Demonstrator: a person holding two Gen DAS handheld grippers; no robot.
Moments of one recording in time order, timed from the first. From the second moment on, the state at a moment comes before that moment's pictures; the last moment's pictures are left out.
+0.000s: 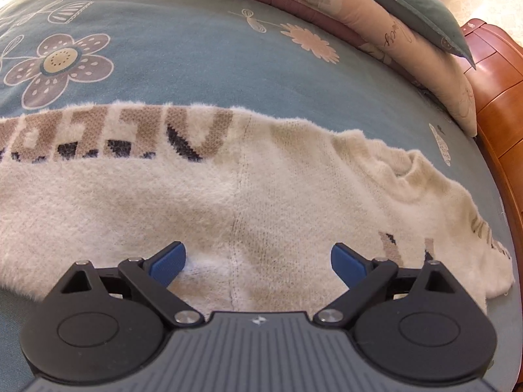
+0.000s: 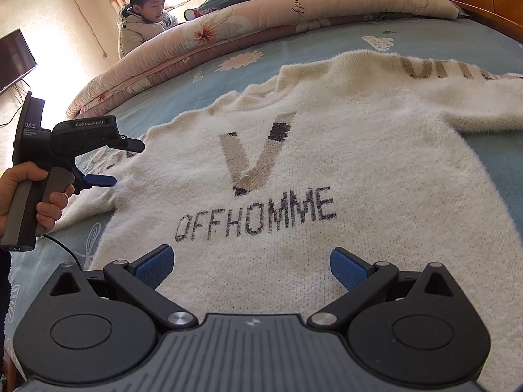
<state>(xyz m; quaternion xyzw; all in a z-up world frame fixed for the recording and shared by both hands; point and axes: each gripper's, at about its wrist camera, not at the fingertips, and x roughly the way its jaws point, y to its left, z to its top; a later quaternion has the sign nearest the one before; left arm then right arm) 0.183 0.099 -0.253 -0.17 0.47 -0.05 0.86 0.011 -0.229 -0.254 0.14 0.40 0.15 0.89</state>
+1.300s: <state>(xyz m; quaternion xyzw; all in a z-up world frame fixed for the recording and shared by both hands) 0.172 0.142 -0.249 -0.20 0.44 -0.02 0.87 0.015 -0.227 -0.259 0.14 0.40 0.14 0.89</state>
